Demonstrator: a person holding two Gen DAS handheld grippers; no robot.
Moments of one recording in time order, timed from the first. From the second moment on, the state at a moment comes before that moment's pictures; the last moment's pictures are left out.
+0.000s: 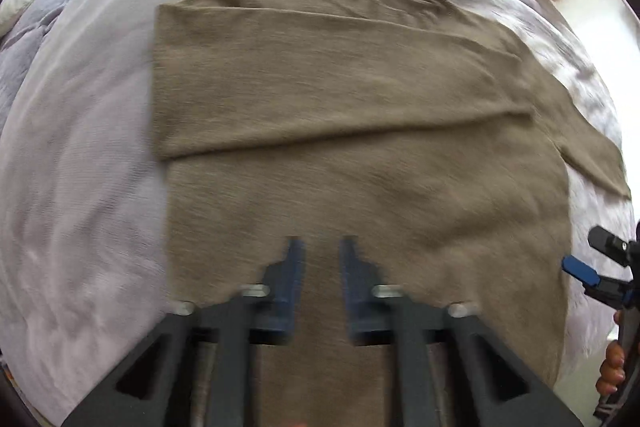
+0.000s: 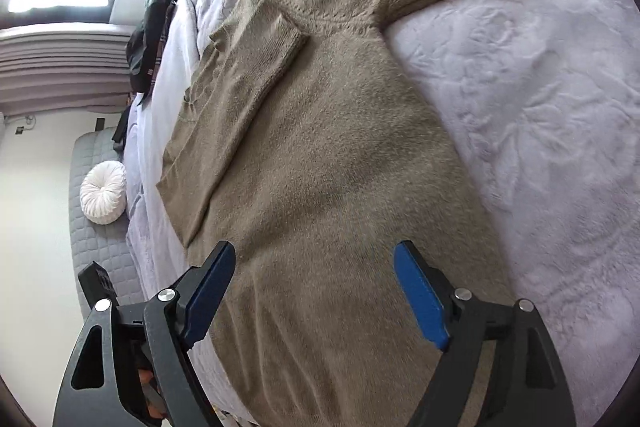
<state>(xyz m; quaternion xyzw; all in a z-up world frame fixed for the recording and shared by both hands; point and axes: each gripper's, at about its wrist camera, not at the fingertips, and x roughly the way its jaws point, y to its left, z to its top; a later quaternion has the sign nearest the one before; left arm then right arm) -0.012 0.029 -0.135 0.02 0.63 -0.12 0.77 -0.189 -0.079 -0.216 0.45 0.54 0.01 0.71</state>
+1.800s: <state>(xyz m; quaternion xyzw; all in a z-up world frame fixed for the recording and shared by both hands) 0.023 -0.128 -0.124 0.01 0.60 -0.12 0.79 -0.202 -0.801 -0.196 0.53 0.31 0.06 0.79</state>
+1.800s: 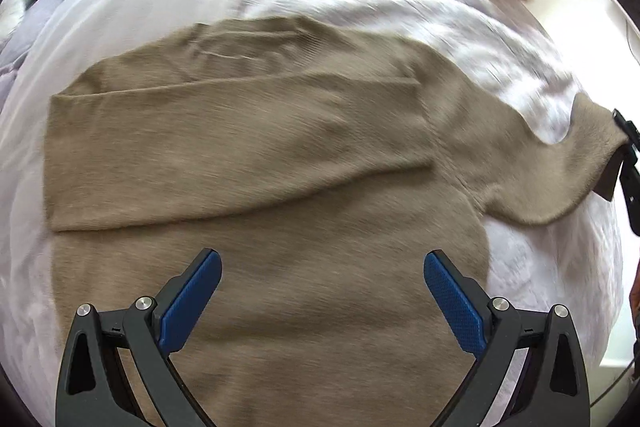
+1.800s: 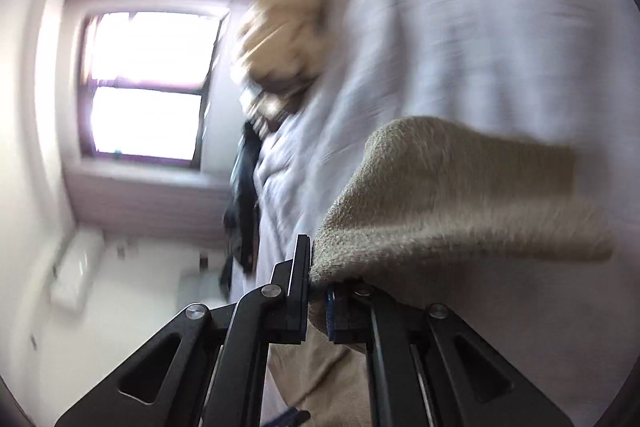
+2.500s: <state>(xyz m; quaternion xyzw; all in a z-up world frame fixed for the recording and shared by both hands) 0.083 0.051 -0.152 -0.11 0.57 -0.07 0.81 -0.120 -0.476 -0.288 0.29 0.59 0.17 0.73</state>
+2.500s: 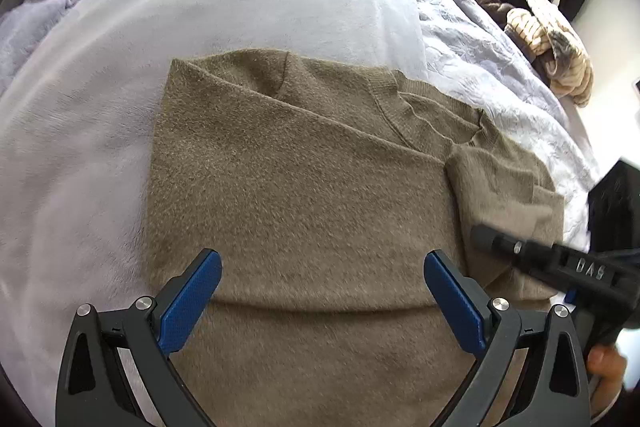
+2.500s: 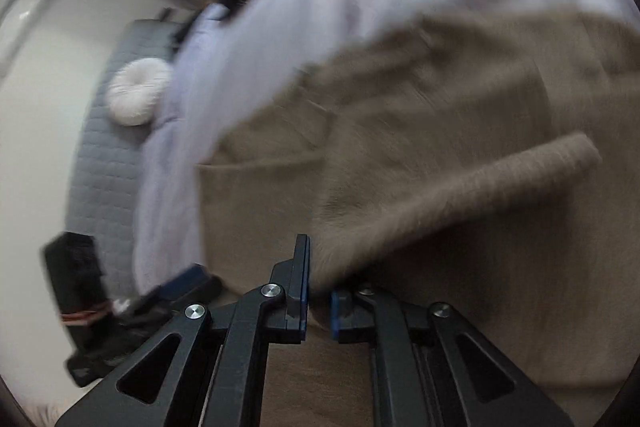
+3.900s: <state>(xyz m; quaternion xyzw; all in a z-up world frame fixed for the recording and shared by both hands) 0.102 0.083 -0.192 -0.26 0.63 -0.20 0.70 -0.193 -0.547 -0.270 0.46 0.52 -0.01 0.72</state>
